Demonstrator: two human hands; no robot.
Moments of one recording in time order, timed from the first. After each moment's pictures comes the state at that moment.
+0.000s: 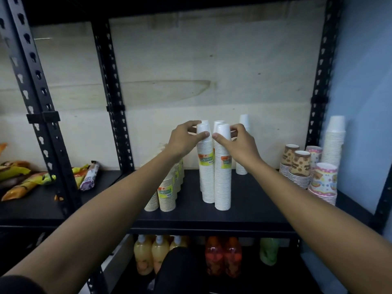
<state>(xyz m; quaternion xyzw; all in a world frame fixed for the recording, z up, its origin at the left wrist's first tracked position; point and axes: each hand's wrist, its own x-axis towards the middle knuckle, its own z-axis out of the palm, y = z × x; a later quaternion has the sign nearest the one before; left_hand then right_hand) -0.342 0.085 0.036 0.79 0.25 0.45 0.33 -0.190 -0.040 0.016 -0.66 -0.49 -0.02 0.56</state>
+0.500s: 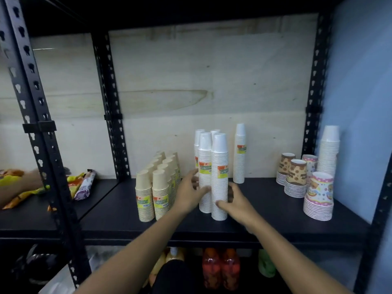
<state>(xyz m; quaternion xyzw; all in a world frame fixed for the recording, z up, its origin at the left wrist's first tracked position) -0.333 0.059 -0.093 0.78 0.26 0.42 0.38 -0.192 -0.069 -0.111 -0.66 -0.48 0.23 0.53</state>
